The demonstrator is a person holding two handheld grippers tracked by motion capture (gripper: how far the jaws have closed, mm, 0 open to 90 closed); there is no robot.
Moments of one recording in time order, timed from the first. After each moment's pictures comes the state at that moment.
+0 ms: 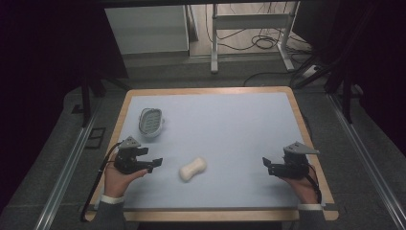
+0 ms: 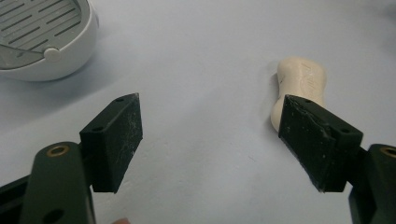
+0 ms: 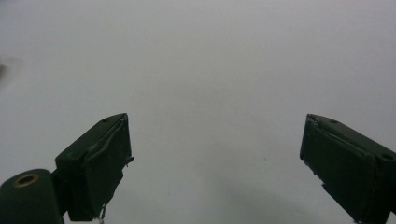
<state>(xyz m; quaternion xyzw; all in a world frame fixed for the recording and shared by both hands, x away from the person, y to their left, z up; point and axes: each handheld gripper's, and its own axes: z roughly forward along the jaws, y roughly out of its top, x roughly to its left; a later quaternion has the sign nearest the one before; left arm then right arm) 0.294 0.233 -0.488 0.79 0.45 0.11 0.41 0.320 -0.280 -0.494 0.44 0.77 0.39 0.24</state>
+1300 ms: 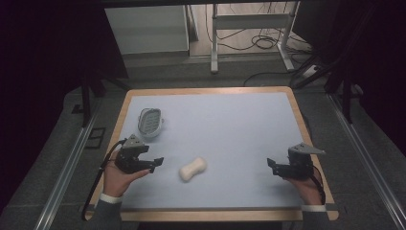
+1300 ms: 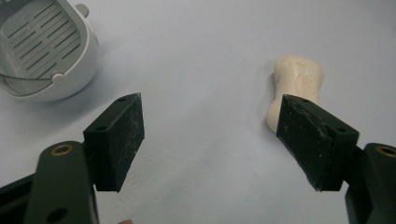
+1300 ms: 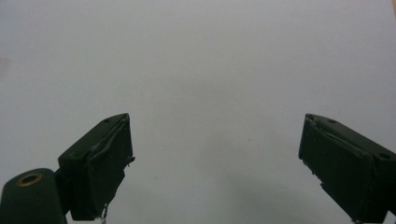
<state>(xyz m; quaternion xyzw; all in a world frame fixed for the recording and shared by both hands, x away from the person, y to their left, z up) 0.291 0.220 -0.467 0.81 0.43 0.15 0.37 0.319 -0.292 -0.495 0.47 0.76 0.38 0.23</state>
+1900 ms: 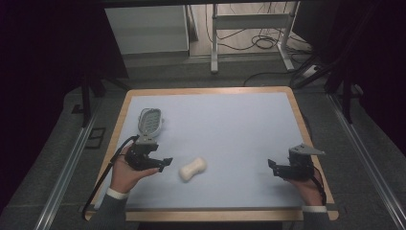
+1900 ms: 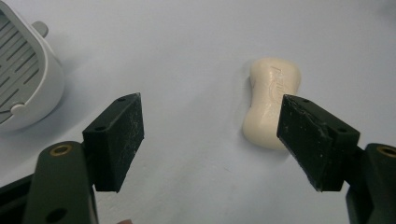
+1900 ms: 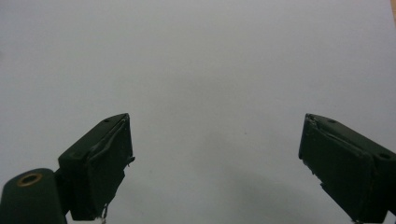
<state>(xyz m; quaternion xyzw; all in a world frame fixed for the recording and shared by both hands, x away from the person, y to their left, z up) 0.301 0.190 -0.456 0.84 0.40 0.13 0.35 0.317 -0.294 -0.497 0.47 0.76 0.37 0.23</state>
